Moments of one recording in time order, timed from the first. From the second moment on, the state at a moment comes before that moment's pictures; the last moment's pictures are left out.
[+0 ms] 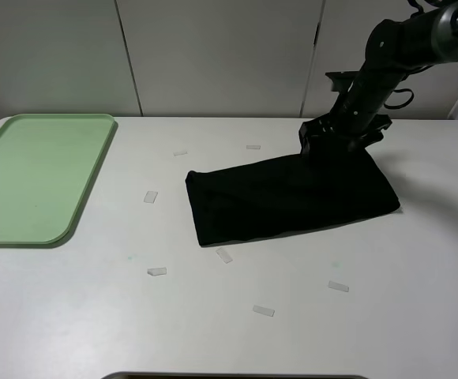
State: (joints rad) left arm -0.25 0.00 -0.49 0.04 1.07 0.16; right arm 0.18 2.16 -1.55 0.12 0.75 -0.13
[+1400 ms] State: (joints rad) left arm -0.25 0.00 -0.49 0.04 1.07 0.16; right arm 0.23 0.95 -1.06 -0.01 0.94 -0.16
